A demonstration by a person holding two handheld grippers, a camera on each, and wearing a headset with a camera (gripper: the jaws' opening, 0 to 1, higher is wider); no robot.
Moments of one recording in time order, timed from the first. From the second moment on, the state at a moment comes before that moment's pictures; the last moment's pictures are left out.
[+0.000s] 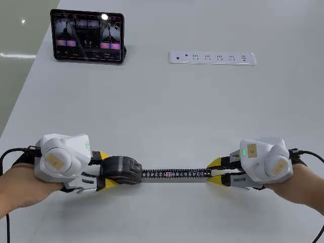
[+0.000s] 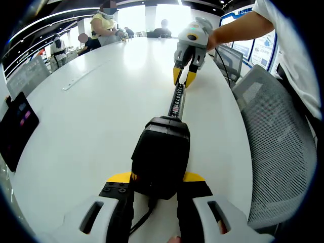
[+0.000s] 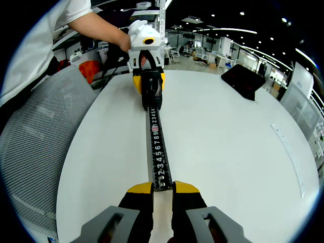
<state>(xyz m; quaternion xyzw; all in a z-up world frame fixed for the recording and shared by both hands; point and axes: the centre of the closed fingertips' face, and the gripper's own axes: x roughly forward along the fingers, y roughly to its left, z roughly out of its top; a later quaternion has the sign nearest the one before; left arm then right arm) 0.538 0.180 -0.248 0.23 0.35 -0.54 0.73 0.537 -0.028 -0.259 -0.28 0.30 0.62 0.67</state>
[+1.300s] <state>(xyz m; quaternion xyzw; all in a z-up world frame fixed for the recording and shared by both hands) 0.538 0.179 -0.249 0.24 0.35 -0.53 0.73 0.530 -0.073 -0.264 -0.29 0.33 0.59 0.68</state>
